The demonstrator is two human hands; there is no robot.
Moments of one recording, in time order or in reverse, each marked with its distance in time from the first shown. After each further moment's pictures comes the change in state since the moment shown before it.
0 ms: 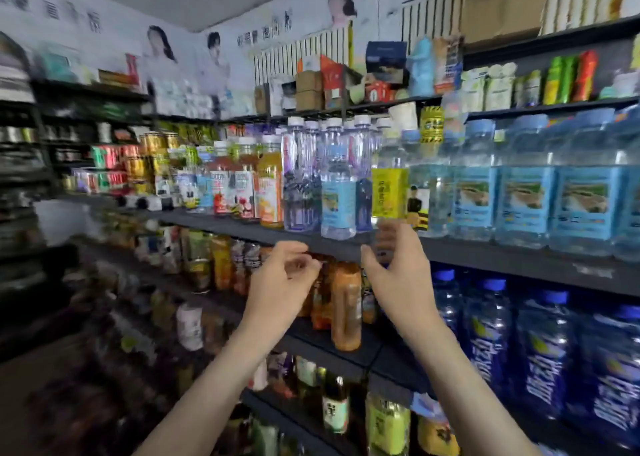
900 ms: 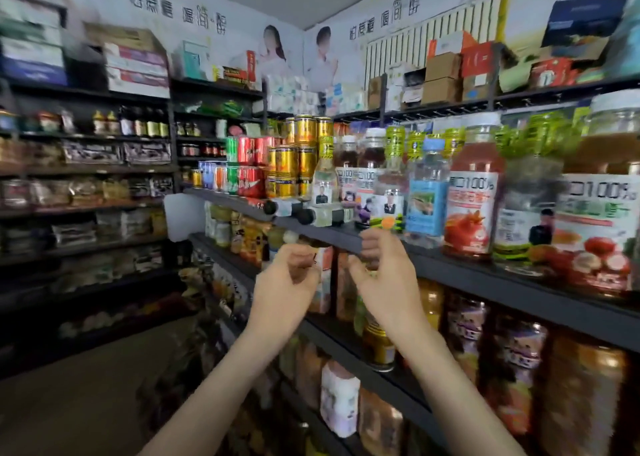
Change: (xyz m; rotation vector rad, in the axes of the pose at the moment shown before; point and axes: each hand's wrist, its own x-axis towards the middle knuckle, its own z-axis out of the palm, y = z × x) left_hand 0.270 -0.314 -0.296 0.218 0.235 -0.056; right_hand 0.122 -0.043 0.538 0.167 -0.277 -0.092
